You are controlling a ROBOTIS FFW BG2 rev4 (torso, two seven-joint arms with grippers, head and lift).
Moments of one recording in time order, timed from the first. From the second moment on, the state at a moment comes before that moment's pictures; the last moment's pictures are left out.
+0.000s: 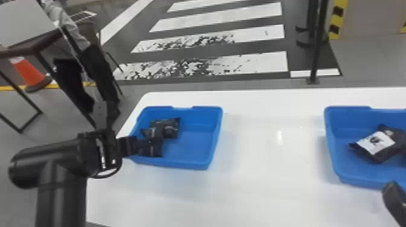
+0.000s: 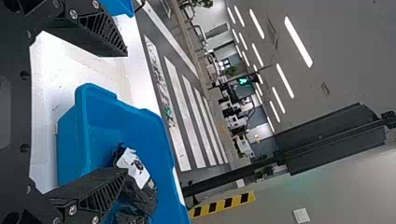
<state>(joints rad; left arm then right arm) -0.08 0.29 0.44 -1.88 0.12 1.29 -0.42 0.77 -0.02 -0.09 -2.26 -0.41 0.11 0.33</state>
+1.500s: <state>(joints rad) 0.11 0.27 0.31 -2.28 0.36 1.21 -0.44 0.74 -0.03 -0.08 -2.26 -0.47 0.14 0.39</state>
